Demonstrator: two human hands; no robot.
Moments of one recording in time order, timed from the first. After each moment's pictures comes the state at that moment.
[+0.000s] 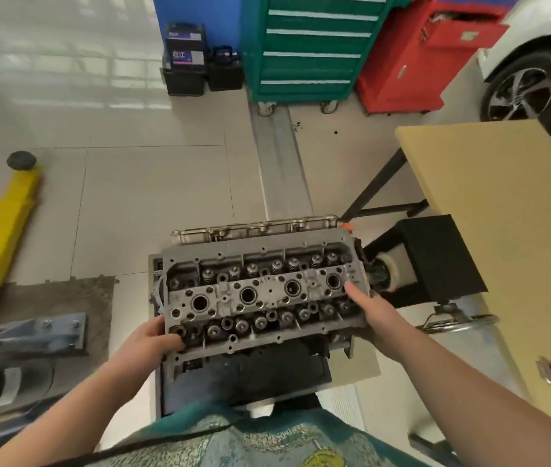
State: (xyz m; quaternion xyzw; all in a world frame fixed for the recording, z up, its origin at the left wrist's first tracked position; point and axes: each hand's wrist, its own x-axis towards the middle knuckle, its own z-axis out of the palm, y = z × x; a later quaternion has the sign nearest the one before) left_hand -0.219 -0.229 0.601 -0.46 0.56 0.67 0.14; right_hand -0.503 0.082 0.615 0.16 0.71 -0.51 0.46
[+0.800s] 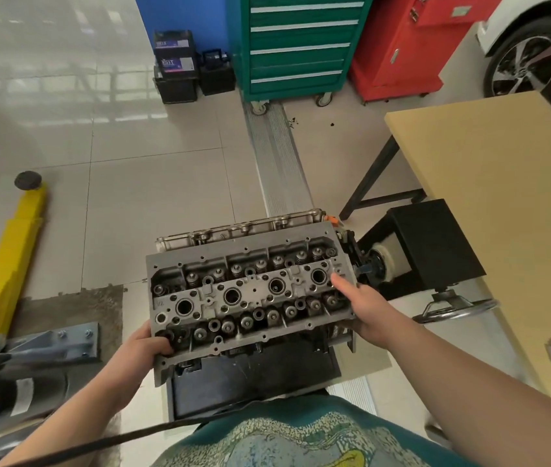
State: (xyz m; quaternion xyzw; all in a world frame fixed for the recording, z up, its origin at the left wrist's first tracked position) left_hand -0.227 -0.217 0.607 -0.50 0.54 0.67 0.11; right_hand -0.512 0.090 0.605 0.12 0.67 -0.54 0.50
